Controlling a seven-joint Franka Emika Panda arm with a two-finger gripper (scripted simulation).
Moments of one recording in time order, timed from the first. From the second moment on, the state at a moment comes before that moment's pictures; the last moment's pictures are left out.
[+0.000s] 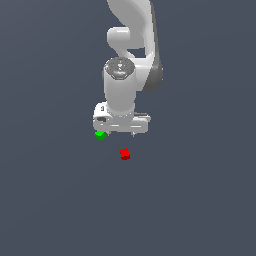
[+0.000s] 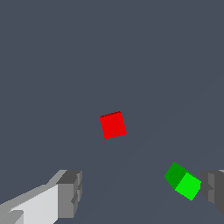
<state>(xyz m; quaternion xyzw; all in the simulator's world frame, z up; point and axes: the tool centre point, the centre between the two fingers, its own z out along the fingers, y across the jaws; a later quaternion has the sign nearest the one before) -0.012 -0.028 0.173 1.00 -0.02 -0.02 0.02</state>
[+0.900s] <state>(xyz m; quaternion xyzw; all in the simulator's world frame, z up) -0.003 -0.022 0.109 1.00 0.06 -0.01 0.01</state>
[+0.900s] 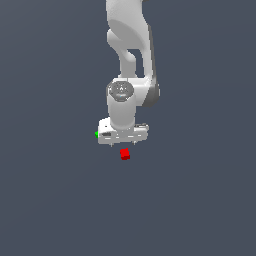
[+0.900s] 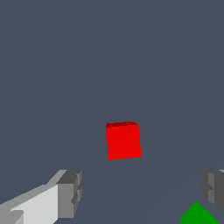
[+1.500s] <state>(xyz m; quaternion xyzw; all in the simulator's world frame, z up) 0.004 -0.016 0.067 0.99 0.11 0.00 0.00</state>
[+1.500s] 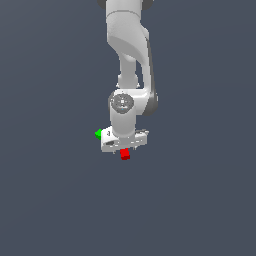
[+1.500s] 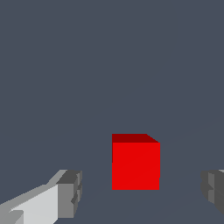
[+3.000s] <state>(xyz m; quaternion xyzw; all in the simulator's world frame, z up) 0.004 -0.016 0.020 0.99 0.11 0.00 0.00</state>
